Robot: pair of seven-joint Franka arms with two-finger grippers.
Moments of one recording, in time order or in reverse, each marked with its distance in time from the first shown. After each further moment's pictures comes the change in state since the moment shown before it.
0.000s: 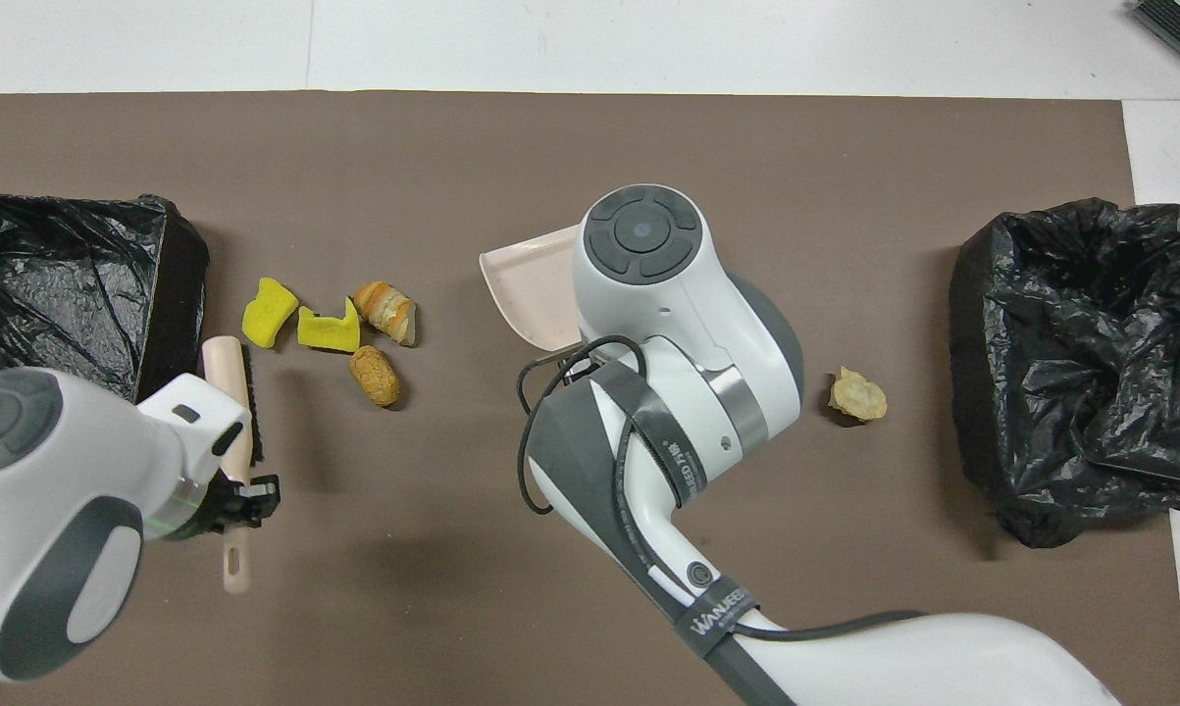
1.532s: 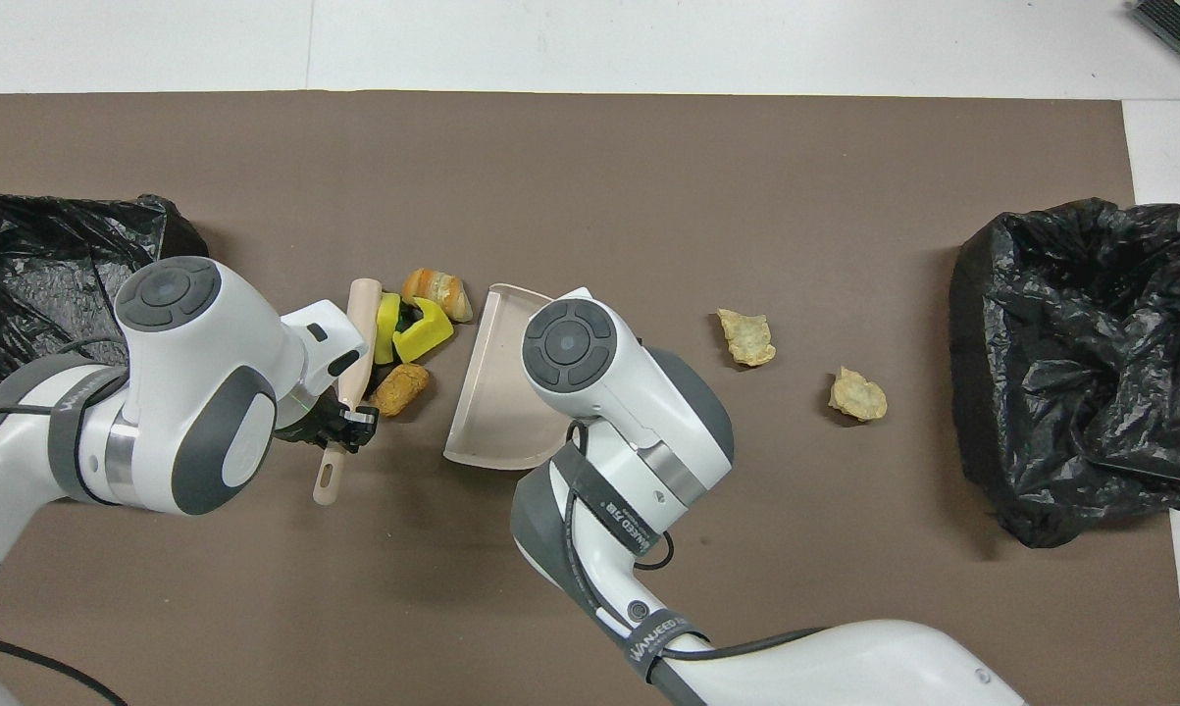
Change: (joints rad) left arm -0.072 0.320 -0.037 0.160 -0.119 0.138 0.276; right arm 0.080 0.024 0.016 -0.196 -0.156 0.204 -0.730
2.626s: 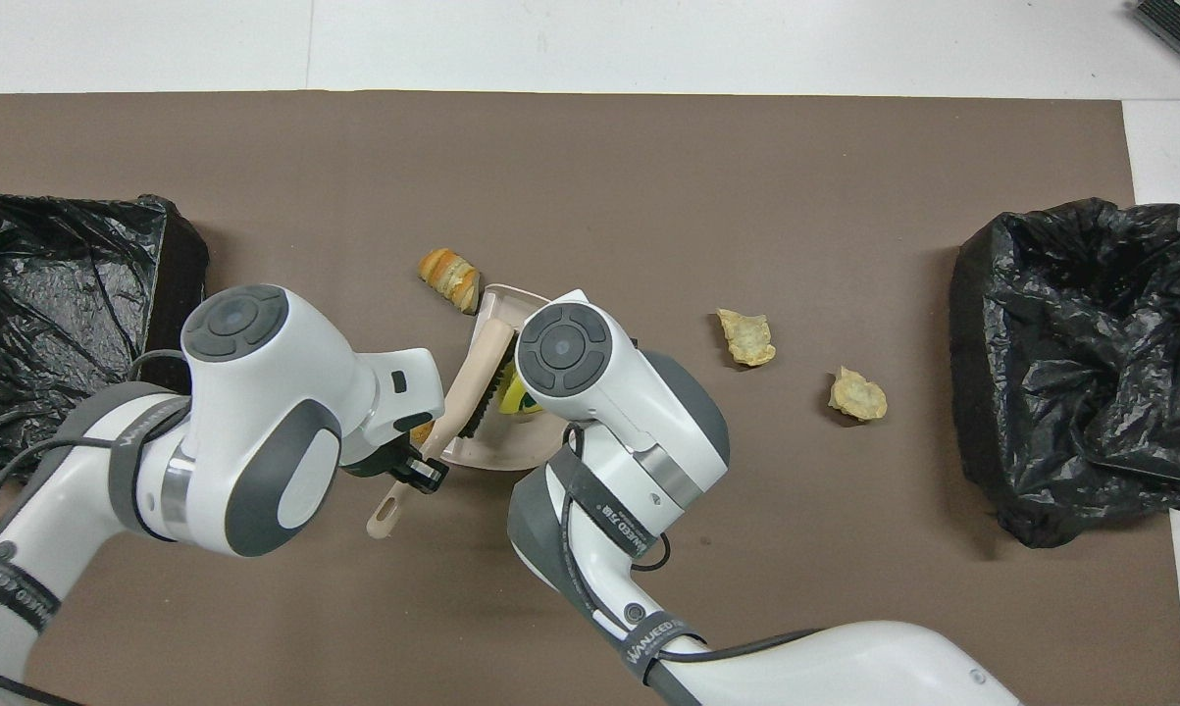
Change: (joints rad) left arm -0.115 -0.071 0.013 0.000 -0.165 -0.092 0.344; right arm 0.002 0.001 0.000 -0.001 0.000 0.002 -0.001
